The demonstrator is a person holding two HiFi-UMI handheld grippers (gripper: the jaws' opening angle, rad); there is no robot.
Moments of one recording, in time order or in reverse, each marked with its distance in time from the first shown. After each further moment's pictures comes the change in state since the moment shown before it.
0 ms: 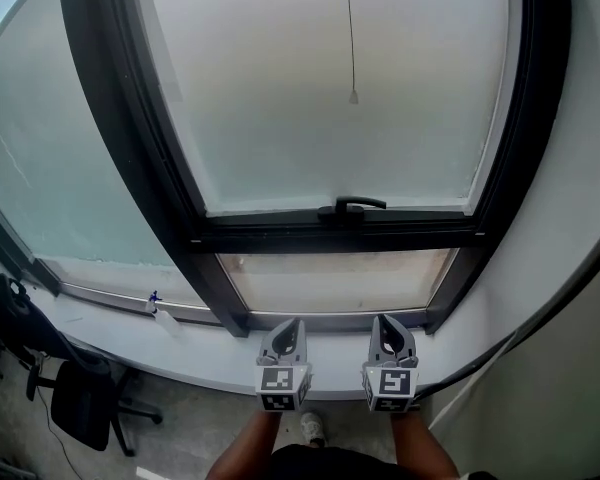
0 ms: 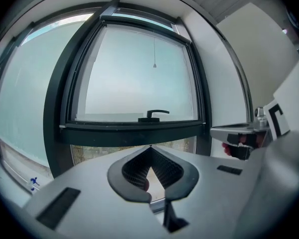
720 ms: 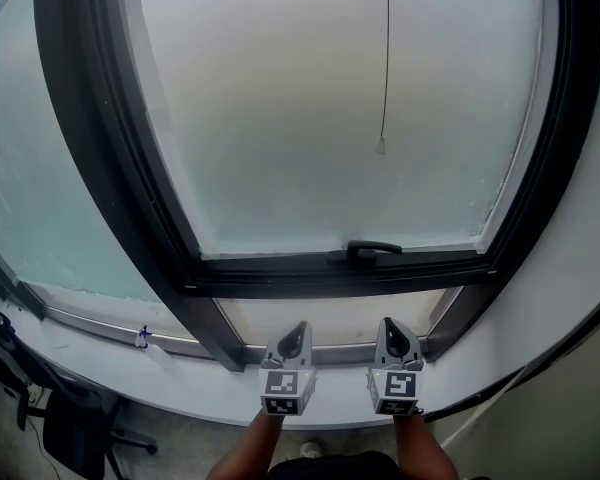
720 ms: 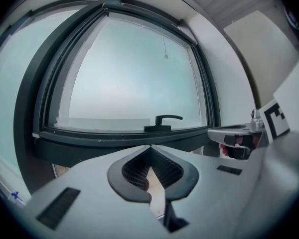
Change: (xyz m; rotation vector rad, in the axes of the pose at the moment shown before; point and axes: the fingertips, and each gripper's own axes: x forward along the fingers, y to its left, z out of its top) left arm 0.101 0.052 0.036 -0.012 -0.058 -0.085; right arm 0.106 -0.017 0.016 -0.022 0.031 -0.083
